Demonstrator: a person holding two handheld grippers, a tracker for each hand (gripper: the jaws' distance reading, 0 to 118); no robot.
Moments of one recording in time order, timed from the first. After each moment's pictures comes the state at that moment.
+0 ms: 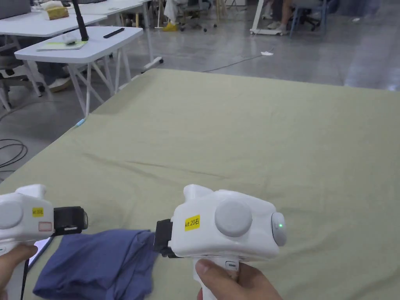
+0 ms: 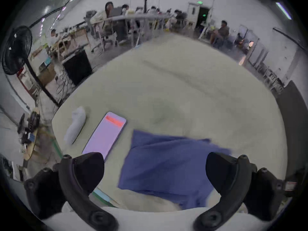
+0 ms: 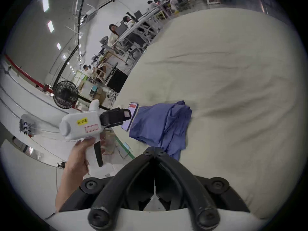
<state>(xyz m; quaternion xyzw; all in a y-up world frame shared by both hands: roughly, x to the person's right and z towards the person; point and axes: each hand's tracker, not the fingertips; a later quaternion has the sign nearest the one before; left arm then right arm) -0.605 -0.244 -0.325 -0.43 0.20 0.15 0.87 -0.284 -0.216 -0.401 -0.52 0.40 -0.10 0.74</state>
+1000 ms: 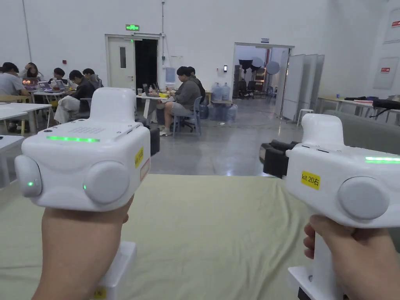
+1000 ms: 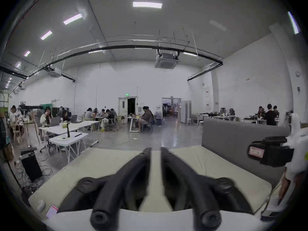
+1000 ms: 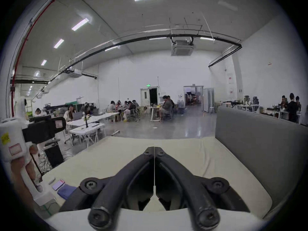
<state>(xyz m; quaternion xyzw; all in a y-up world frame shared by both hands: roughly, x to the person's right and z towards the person) -0.178 0.047 -0.259 0.01 -0.05 0.00 1.00 0.112 0.036 -0.276 -0.06 0.12 -0.02 0.99</state>
